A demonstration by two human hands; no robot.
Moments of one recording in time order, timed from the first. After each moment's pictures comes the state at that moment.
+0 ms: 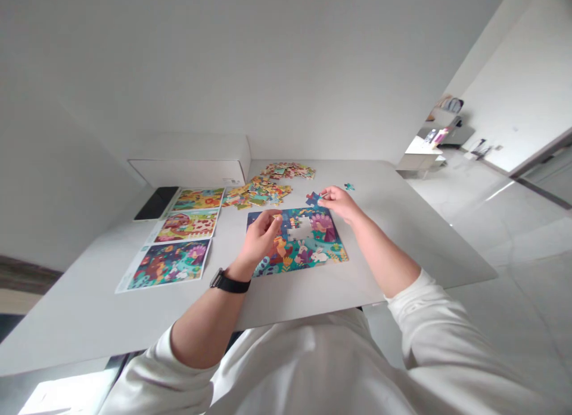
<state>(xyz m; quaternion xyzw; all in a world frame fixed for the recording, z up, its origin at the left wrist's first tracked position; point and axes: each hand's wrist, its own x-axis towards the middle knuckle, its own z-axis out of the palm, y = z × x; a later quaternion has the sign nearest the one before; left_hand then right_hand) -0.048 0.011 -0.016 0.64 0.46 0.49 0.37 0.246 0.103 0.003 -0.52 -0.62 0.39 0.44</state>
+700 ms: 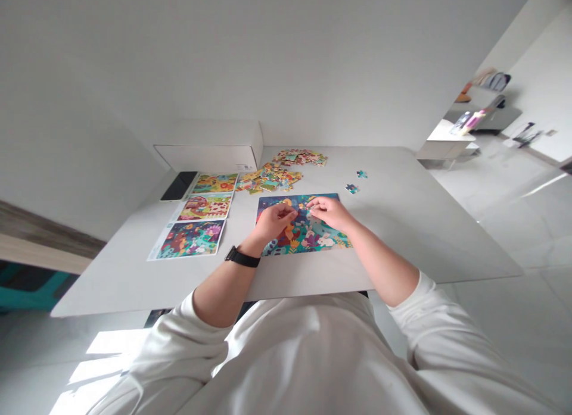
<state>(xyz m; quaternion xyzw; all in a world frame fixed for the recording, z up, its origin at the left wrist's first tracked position) -0.048 0.021 -0.024 0.69 0.50 0.38 0.35 0.197 0.043 -0.017 -0.46 -0.66 0.47 0.35</state>
